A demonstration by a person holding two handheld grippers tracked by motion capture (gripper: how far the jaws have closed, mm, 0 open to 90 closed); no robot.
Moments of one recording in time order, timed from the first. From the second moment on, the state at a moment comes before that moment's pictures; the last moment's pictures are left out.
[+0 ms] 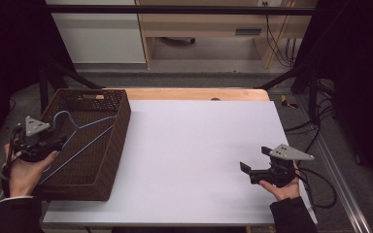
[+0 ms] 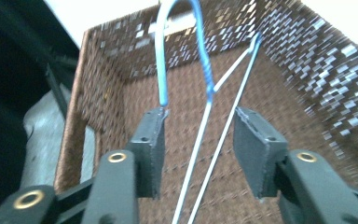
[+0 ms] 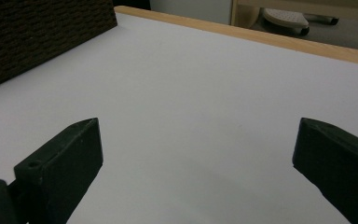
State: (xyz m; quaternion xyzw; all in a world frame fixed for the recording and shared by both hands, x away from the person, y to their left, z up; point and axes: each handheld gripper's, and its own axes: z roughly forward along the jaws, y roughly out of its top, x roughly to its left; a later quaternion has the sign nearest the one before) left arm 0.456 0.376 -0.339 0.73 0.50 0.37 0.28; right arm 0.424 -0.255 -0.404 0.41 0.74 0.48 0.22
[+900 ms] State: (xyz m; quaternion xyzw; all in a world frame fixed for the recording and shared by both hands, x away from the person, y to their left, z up) left arm 0.405 0.293 -0.319 0.71 0.39 0.32 0.49; right arm 0.422 -0.256 -0.401 0.41 0.74 0.49 0.22
